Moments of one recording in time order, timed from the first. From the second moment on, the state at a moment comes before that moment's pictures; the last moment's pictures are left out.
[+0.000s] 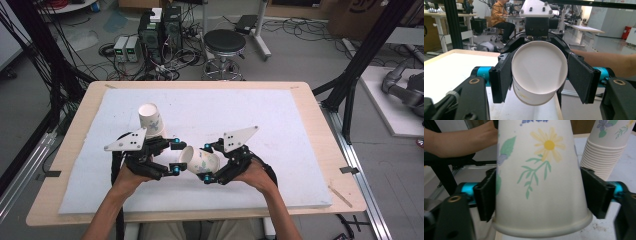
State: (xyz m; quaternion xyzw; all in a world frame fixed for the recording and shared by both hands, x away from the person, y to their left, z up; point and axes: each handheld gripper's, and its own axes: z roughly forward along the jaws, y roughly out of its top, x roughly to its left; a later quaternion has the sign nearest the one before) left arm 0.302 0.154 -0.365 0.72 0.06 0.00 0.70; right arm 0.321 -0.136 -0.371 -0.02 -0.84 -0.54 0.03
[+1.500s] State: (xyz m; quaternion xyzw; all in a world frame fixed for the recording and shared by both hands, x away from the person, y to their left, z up) left arm 0.317 0.125 -0.332 0.95 0.06 0.00 0.31; right arm 0.324 -0.114 -0.338 -0.03 -0.96 -0.28 0.00
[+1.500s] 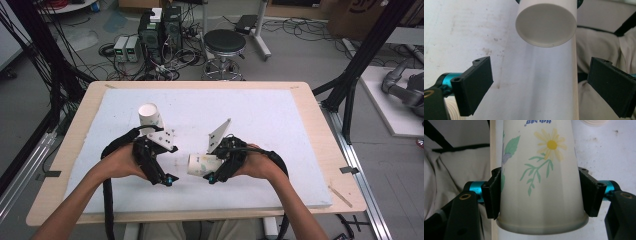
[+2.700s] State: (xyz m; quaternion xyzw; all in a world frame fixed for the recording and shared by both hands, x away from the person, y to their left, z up) left arm 0.324 0.086 -0.337 0.95 0.02 -0.02 0.31; right arm 0.326 -0.101 -0.336 -0.02 -0.97 -0.24 0.01
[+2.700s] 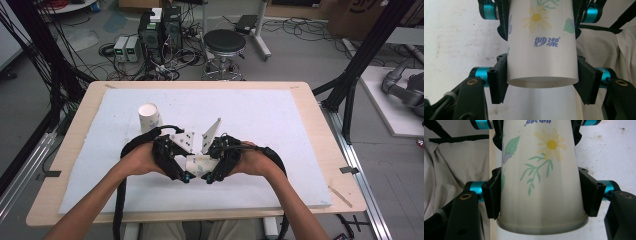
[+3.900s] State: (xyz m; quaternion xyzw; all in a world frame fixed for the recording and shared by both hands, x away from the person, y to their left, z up) left arm 0.322 0.103 -0.360 0.94 0.05 0.00 0.35; right arm 0.330 -0.116 -0.312 -0.02 -0.94 -0.33 -0.01
